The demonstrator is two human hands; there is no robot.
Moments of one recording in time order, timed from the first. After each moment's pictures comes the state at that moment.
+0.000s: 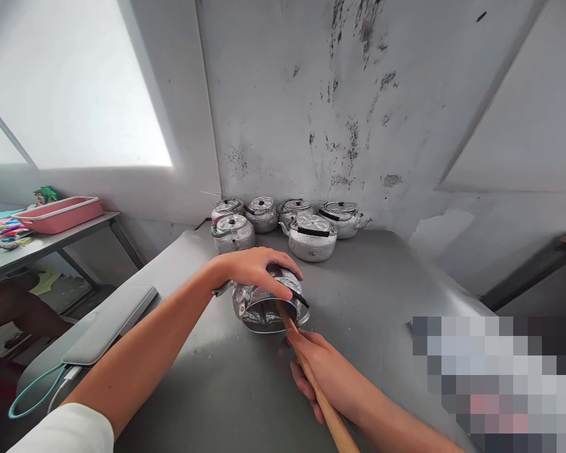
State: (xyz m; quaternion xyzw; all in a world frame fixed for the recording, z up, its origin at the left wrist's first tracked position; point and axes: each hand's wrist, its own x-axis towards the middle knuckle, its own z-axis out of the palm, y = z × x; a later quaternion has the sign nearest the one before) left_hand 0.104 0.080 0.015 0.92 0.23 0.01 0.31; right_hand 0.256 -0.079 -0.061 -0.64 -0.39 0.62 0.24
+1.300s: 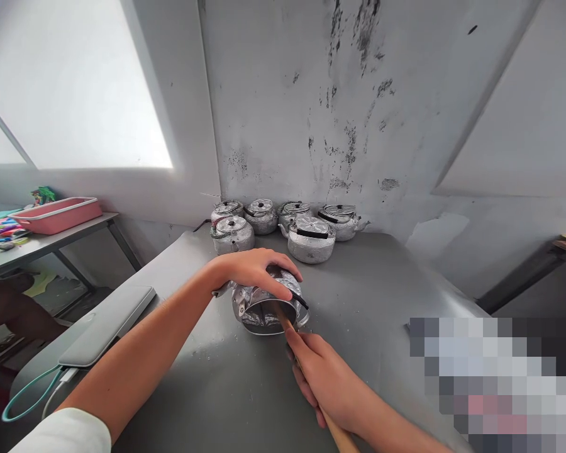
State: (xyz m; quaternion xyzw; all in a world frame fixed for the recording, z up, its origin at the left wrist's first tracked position) left_hand 0.105 0.079 0.014 0.92 0.23 0.01 0.31; right_hand 0.249 -0.085 -0.058 -0.68 -0.44 0.54 0.22
